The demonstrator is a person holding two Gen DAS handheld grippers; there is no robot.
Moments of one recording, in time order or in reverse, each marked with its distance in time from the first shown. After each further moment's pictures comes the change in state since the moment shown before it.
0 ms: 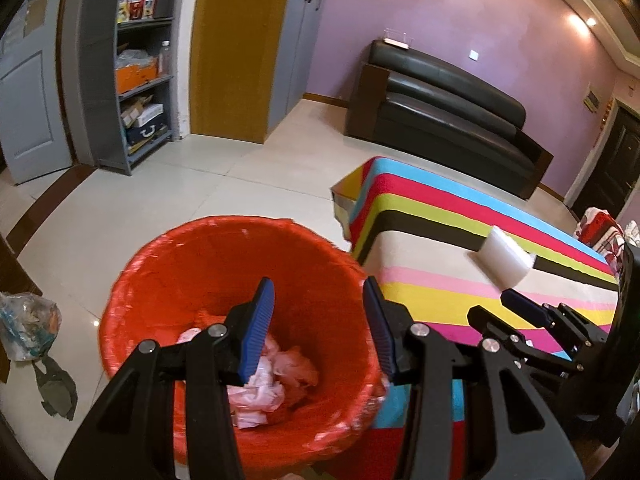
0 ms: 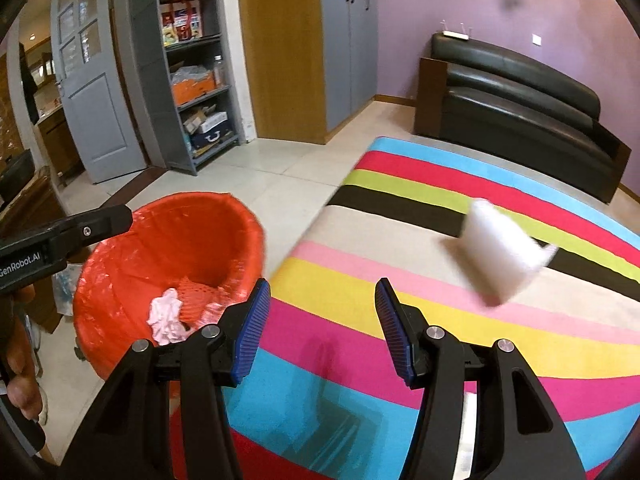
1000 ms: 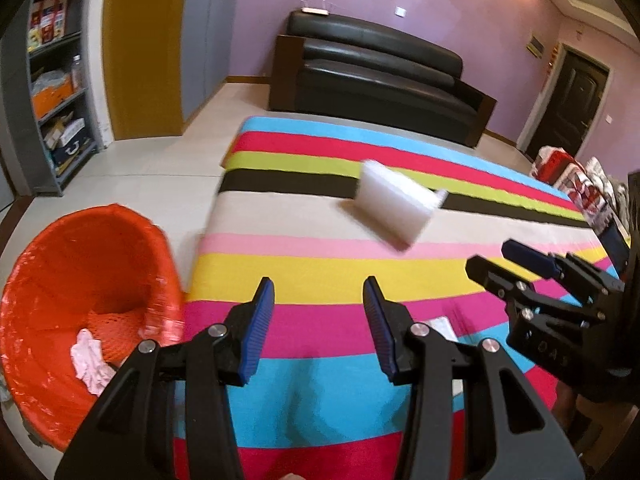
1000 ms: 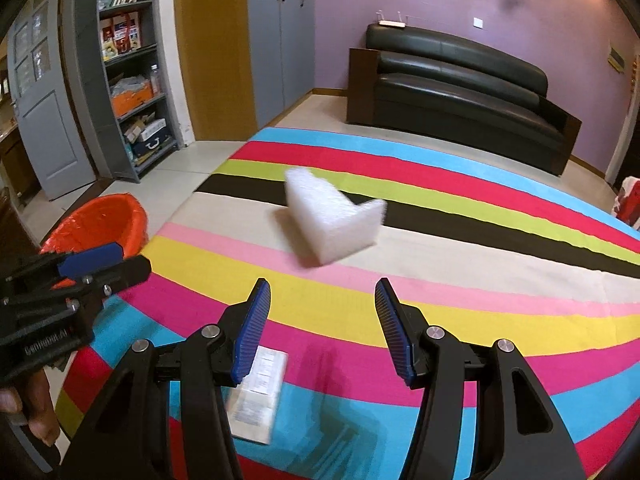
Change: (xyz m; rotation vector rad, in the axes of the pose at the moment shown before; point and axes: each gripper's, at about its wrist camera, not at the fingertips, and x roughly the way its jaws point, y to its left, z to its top) left arm 0.057 -0.152 -0.038 0.180 0.088 -0.165; right arm -0.039 -0.125 -0.032 0.093 0.018 -0.163
